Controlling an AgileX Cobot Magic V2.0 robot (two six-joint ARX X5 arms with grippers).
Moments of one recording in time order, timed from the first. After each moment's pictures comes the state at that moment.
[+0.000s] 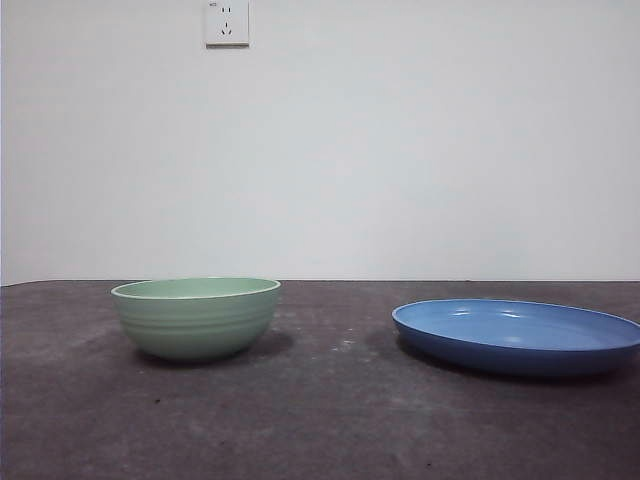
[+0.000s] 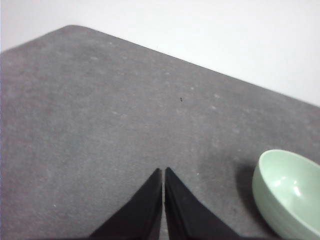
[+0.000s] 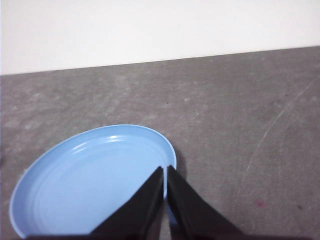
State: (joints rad) left arm 0.03 0.01 0.03 -0.18 0.04 -0.32; right arm -0.02 0.01 0.02 -0.12 -0.19 0.18
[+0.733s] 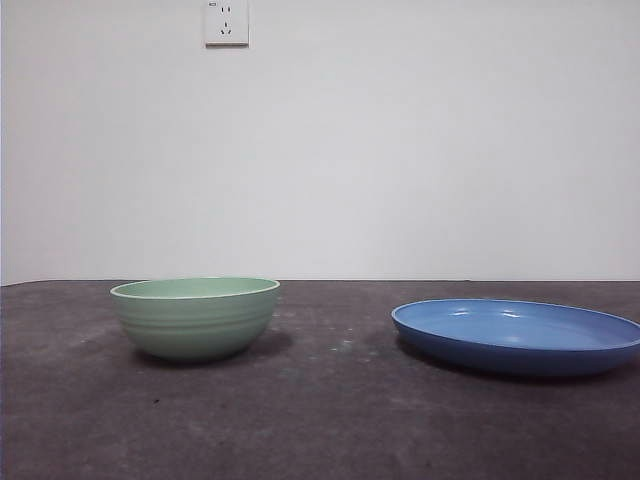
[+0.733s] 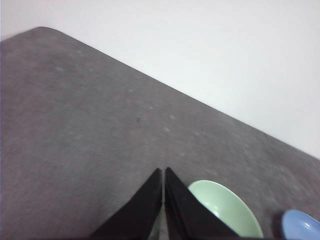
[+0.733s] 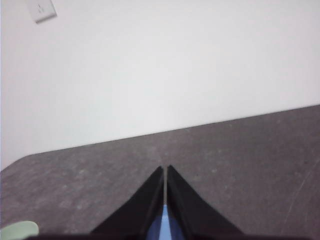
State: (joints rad) left arm 0.03 0.14 0.37 -0.37 0.14 -0.46; right arm -0.02 0.02 0.32 -0.21 -0.21 0.32
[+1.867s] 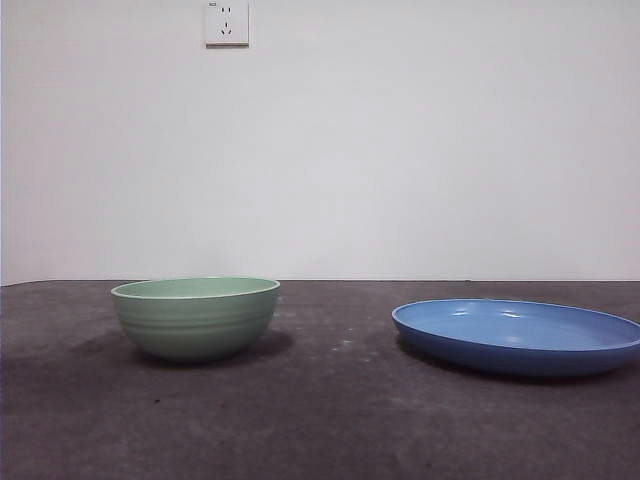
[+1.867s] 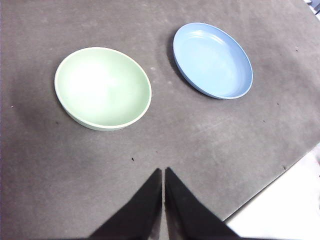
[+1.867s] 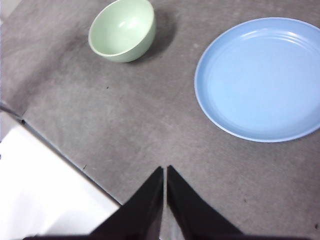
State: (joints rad) left arm -0.20 0.73 0.96 -0.97 0.50 -0.01; right arm 0.13 0.71 0.97 -1.13 -0.58 -0.08
